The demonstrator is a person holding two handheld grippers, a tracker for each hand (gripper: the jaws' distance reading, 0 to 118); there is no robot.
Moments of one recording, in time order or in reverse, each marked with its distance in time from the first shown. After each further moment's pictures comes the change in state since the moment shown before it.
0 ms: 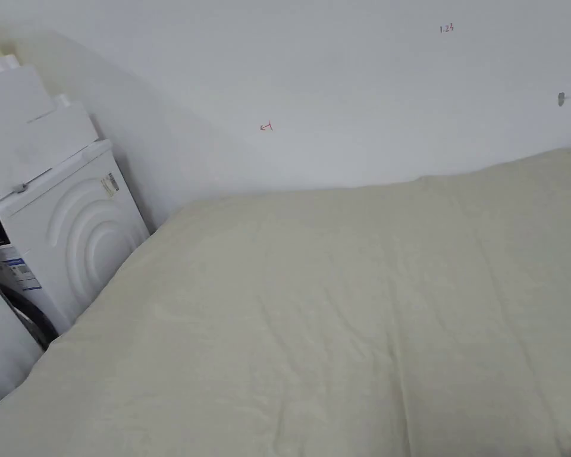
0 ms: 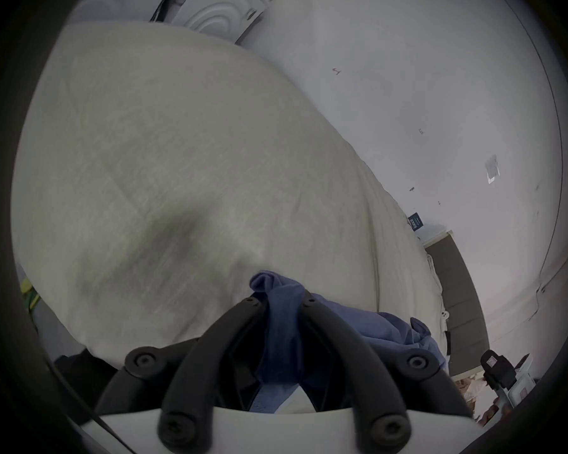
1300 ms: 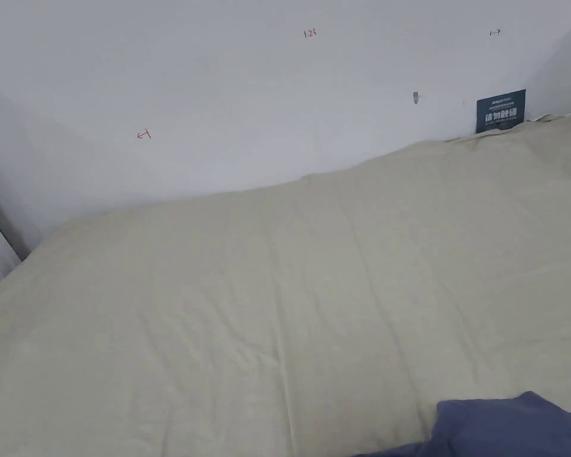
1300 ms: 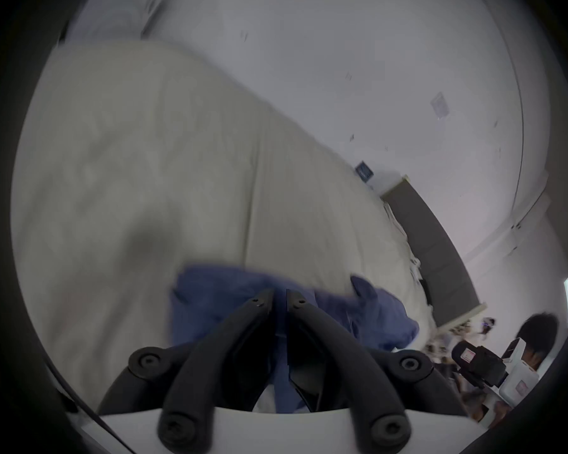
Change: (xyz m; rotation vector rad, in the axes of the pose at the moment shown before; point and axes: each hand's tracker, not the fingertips) left arm 0.142 -0.109 -0.095 -0.259 -0.263 -0.130; right arm 0.046 -0.029 0.024 -0.040 -0.101 -0.163
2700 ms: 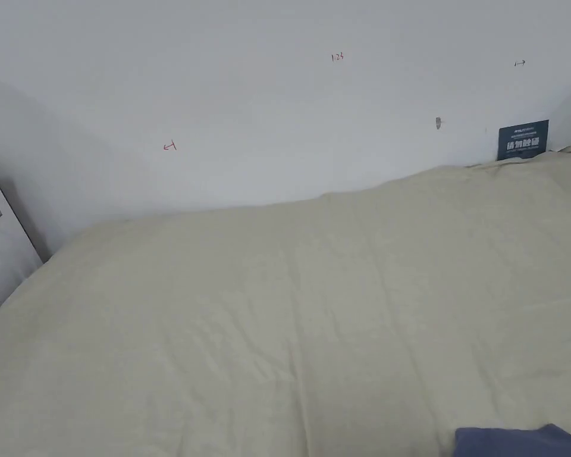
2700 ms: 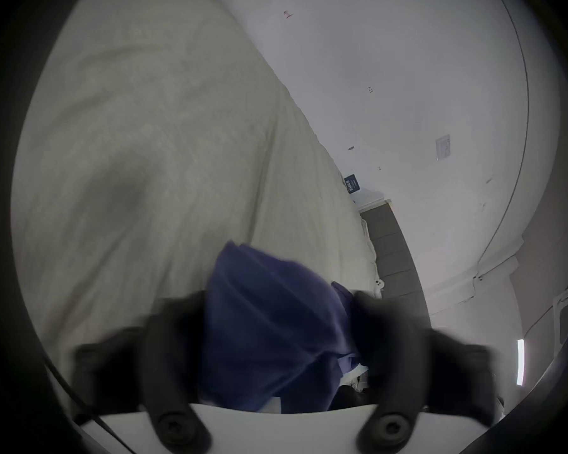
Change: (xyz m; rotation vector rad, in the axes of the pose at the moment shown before) left arm -0.032 0.012 -0.007 0.036 0.003 0.157; right arm -0.013 0.009 0.007 0.010 0.040 0.031
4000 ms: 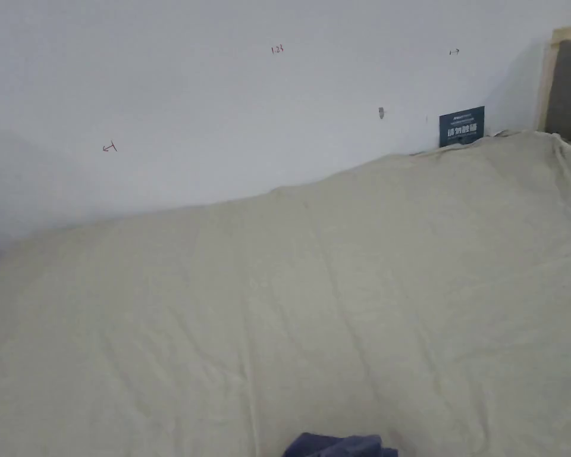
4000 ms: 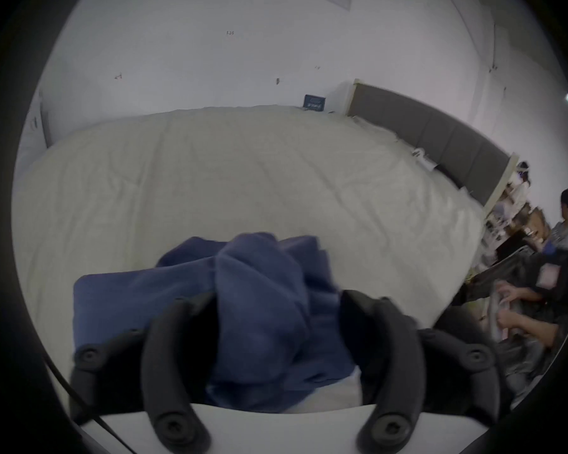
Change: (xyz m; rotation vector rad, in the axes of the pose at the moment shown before) left arm 0.141 -0.069 -0.048 -0.094 0.083 -0.810; right arm 0.032 -0.017 0.011 -0.039 -0.080 -0.040
